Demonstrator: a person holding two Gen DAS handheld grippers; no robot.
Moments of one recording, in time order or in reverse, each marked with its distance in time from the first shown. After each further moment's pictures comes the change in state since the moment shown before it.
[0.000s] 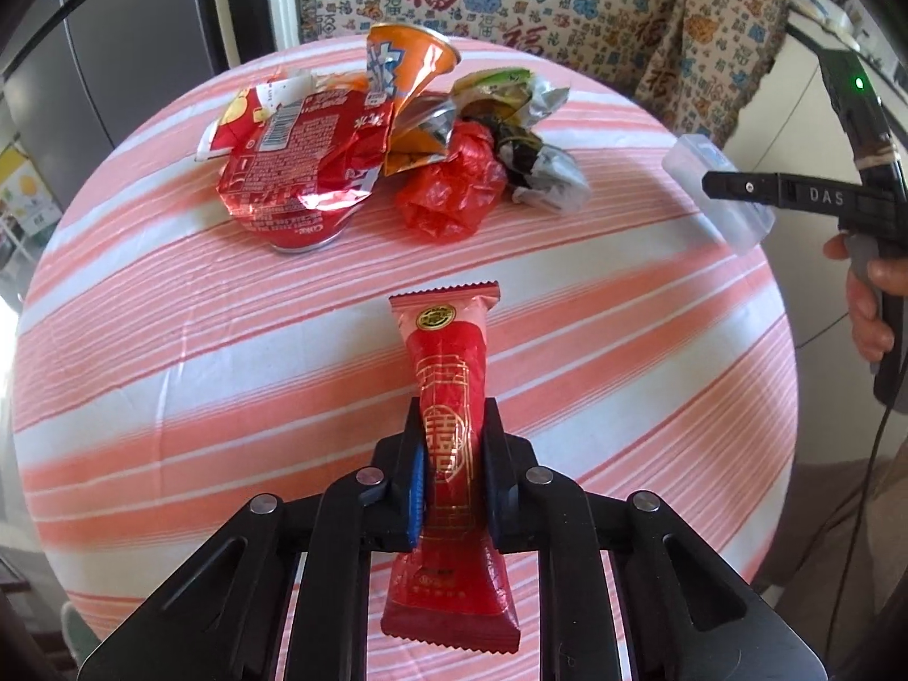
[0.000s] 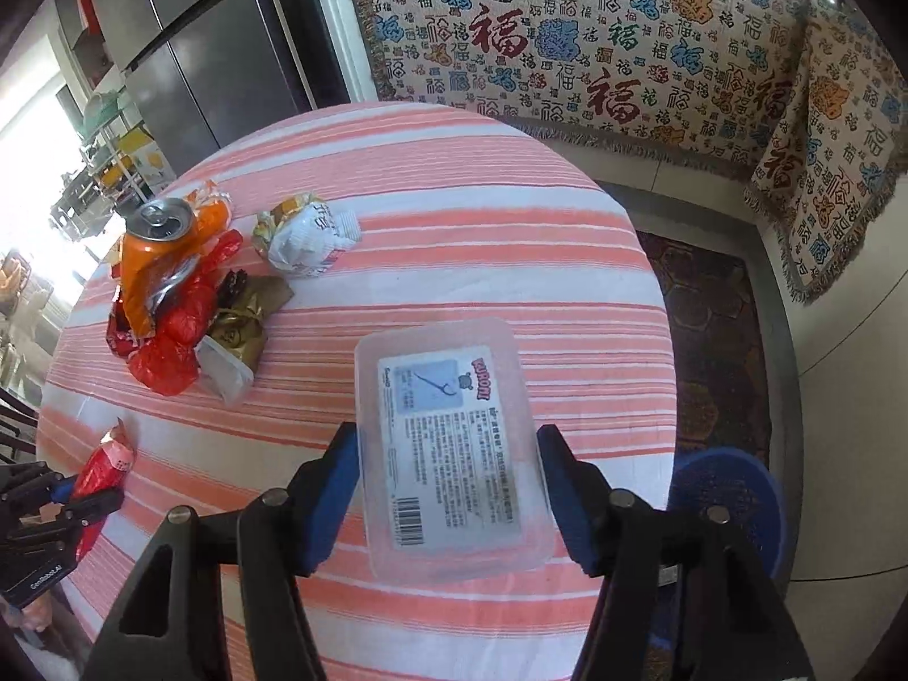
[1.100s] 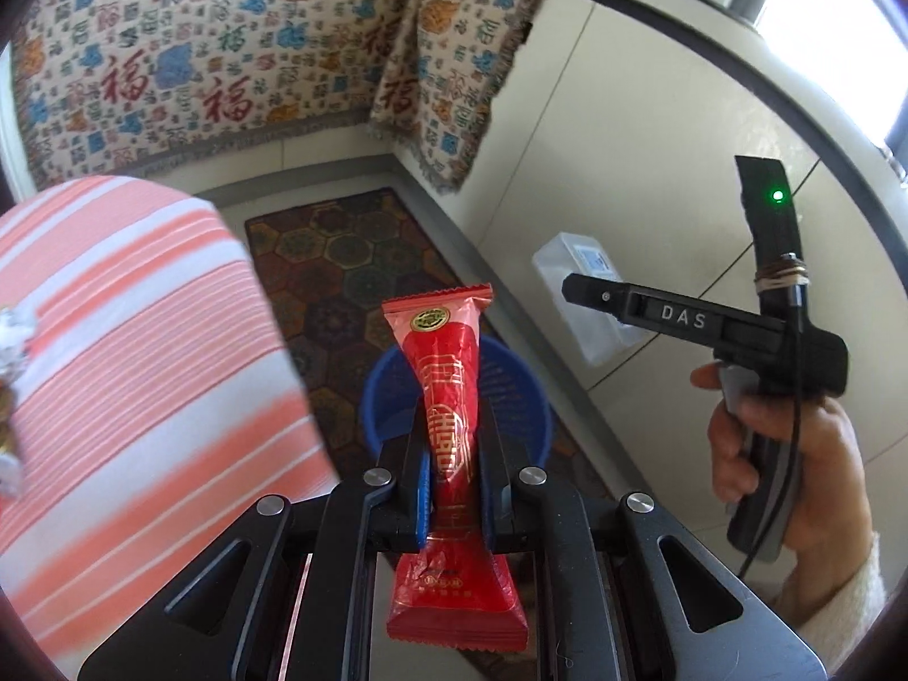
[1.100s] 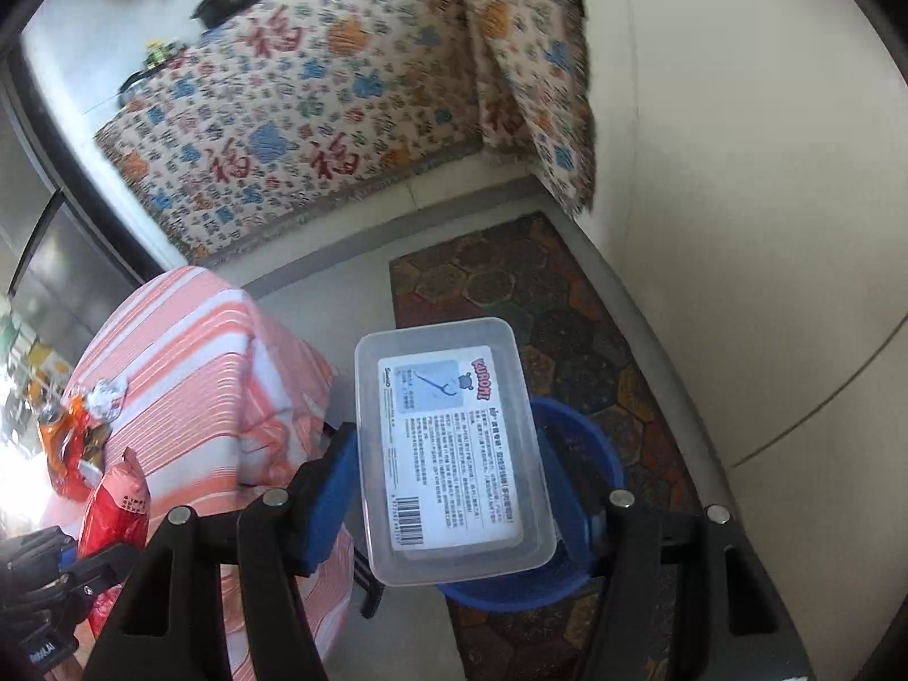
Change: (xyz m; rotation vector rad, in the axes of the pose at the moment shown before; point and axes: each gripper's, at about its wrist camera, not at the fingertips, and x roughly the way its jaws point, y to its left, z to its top) left arm 0.050 -0.319 0.094 0.258 -0.044 -0.380; right arm -0.092 -0.250 -0.096 0.502 -0.154 -0.172
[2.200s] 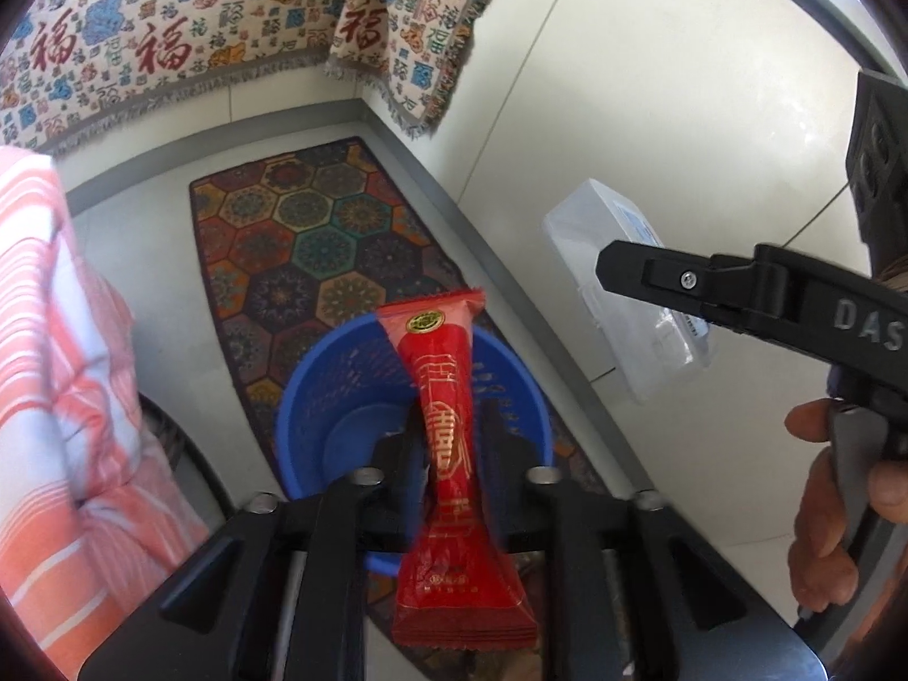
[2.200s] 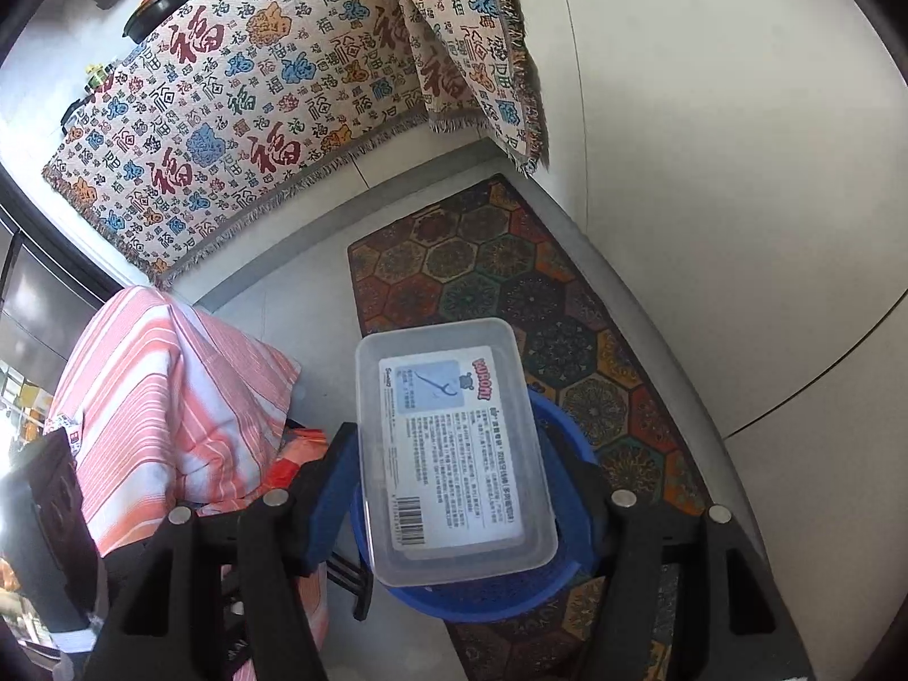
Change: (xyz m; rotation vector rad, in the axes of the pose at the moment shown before) left arm 0.135 -0.029 0.004 0.006 0.108 -0.040; right arm 0.039 -0.053 0.006 0.105 0.058 -0.024
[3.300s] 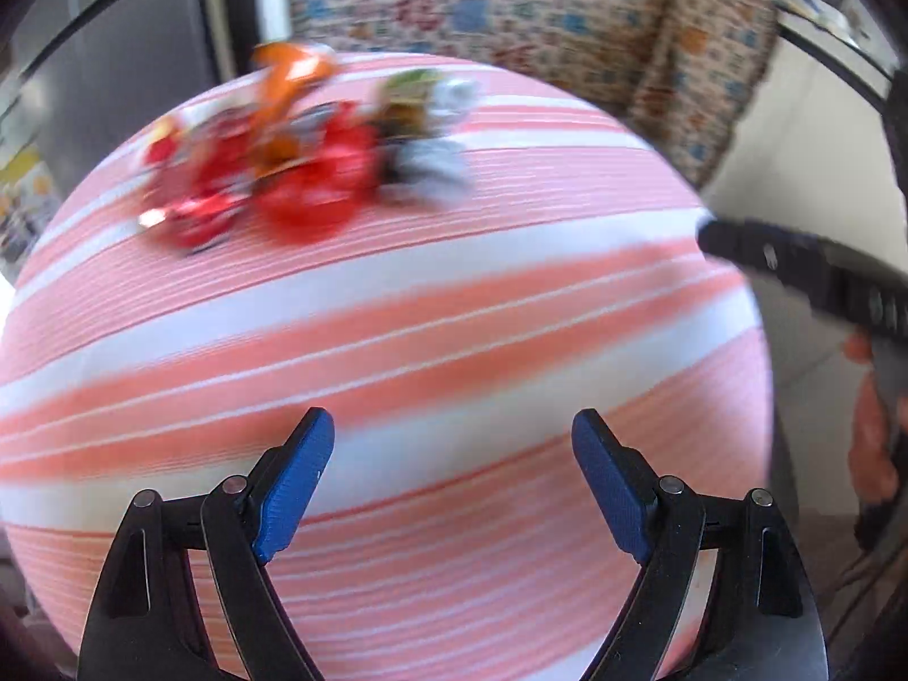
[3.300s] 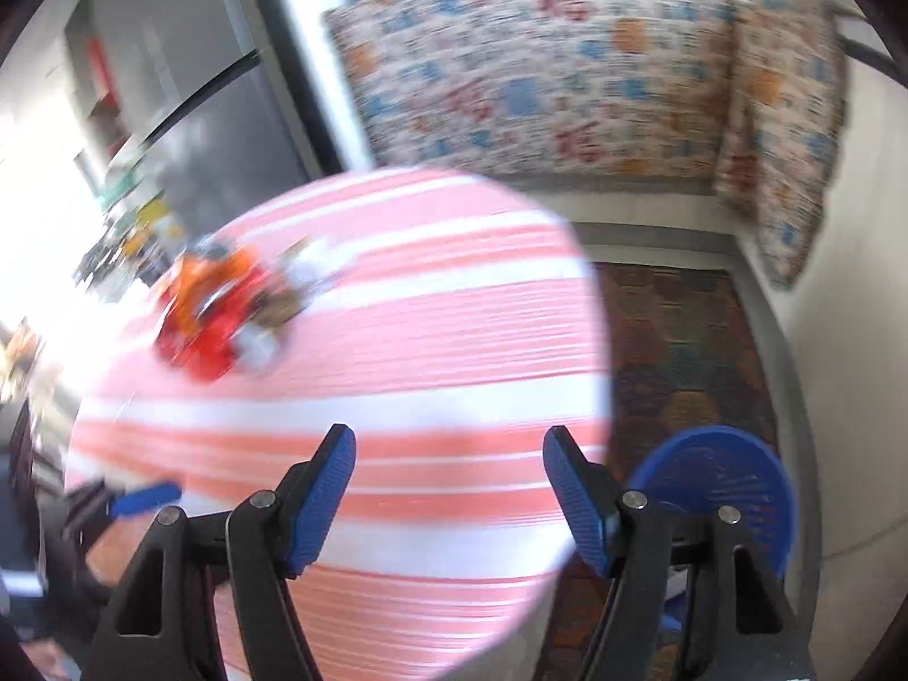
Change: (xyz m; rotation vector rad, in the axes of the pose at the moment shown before) left arm -0.249 0.207 -0.200 -0.324 -0.140 0.478; right arm -0.040 0.275 -0.121 -0.554 -0.049 0.269
